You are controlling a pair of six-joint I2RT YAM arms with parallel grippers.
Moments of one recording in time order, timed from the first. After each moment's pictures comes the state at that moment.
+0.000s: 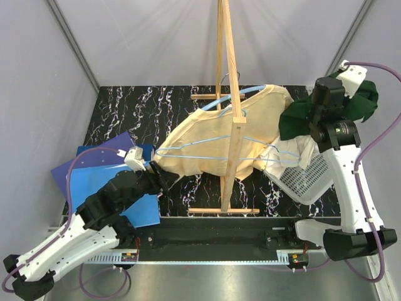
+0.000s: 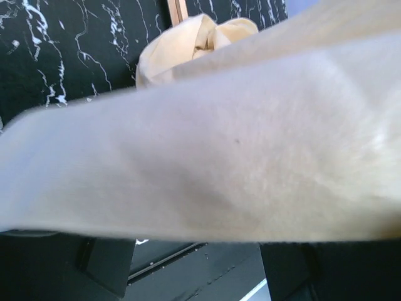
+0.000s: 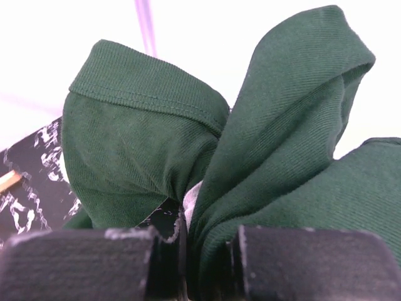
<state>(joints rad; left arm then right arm) -0.86 0.46 0.59 -0.51 -0.22 -0.89 0.16 1.20 1.50 -0.62 0.84 0.22</state>
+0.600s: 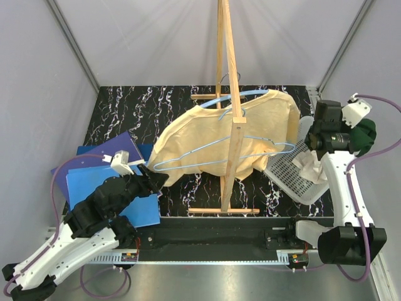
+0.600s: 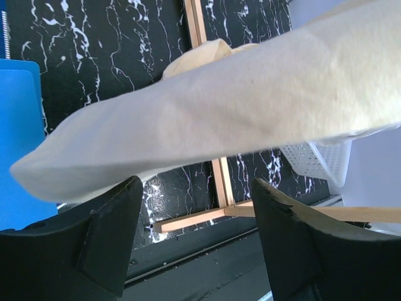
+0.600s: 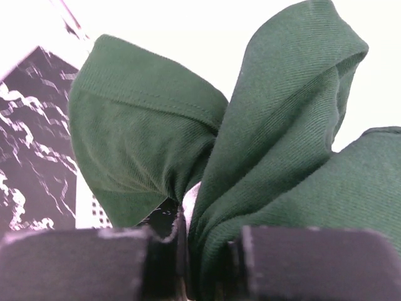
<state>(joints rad) -0.86 0.33 0.62 -0.65 -0.32 -0.89 -0.05 1.15 1.20 -0.62 0.82 0.50</state>
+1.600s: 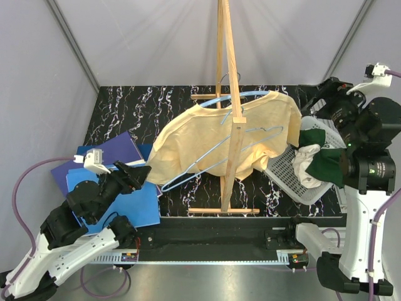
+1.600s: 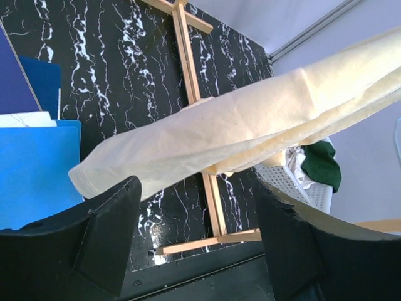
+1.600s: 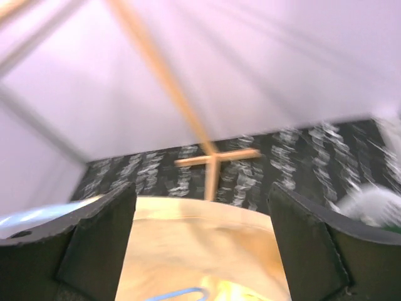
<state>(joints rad) -0.86 0.28 0.82 -0.78 -0.45 -0.82 -0.05 0.97 1.55 -0.58 -0.15 0.39</state>
